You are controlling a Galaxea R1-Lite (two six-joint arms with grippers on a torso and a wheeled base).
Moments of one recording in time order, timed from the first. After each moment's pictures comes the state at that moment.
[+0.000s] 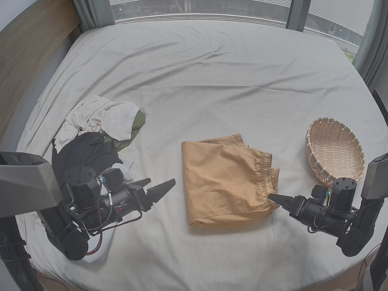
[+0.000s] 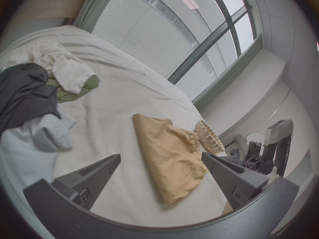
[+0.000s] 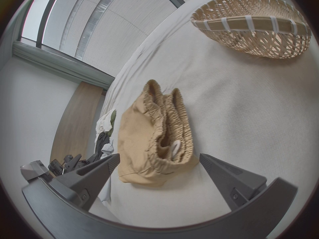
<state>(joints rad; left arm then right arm) -0.37 2.08 -0.37 -1.55 -0.33 -0.40 0.29 2.08 -0.16 -1.54 0.25 0.74</state>
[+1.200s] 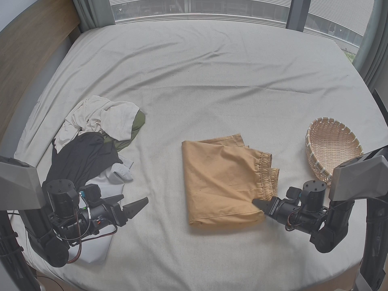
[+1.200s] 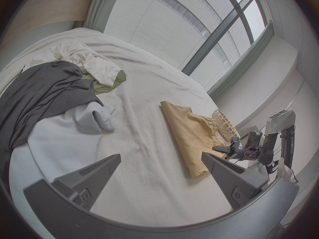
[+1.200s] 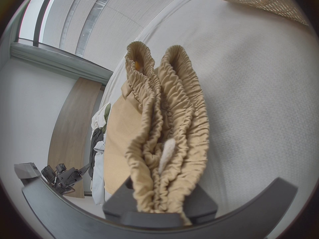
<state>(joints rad) -0.25 2.05 -0.19 -1.55 -0.33 -0.30 0.36 2.31 -0.40 -1.54 0.25 0.77</state>
